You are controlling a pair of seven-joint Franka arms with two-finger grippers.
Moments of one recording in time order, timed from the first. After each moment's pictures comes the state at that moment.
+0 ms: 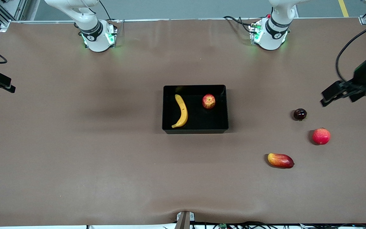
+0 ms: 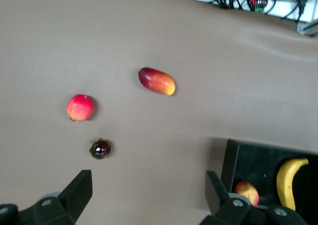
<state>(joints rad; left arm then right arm) 0.17 0.10 -0.28 -1.39 -0.02 1.60 -0.25 0.00 0.07 -0.11 -1.46 0.02 1.51 -0.13</state>
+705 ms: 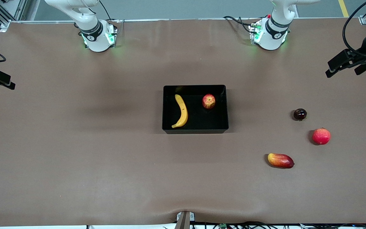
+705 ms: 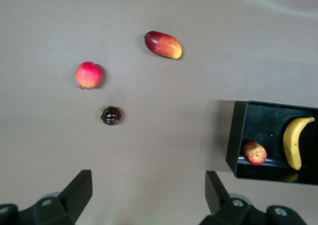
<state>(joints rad) -0.02 -0.05 -0.05 -1.51 -0.04 1.50 -0.19 -0.01 0.07 -0.12 -1.46 0.02 1.47 -0.13</state>
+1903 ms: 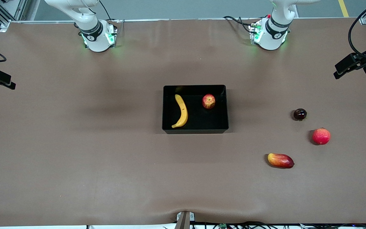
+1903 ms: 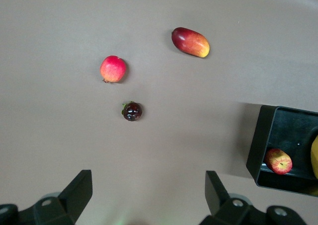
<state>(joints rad) -0.01 -0.04 -0.04 -1.53 0.03 1.49 -0.22 -0.01 0.07 -0.11 -1.46 0.02 1.47 -0.13</state>
